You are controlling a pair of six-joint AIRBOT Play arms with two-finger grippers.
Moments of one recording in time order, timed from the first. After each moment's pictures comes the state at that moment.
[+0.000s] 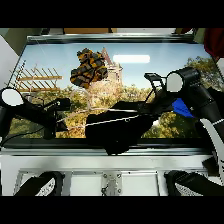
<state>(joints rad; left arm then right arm) -0.02 -1.03 1.03 1.15 -1.65 -0.22 0.41 -1.25 1.40 -1.41 1.63 1.84</state>
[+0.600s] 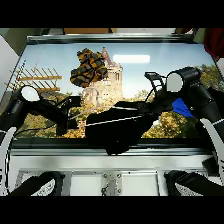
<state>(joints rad) -0.09 -1.16 1.03 1.05 -1.57 -0.23 0.41 -1.26 1.40 -1.41 1.61 1.84</state>
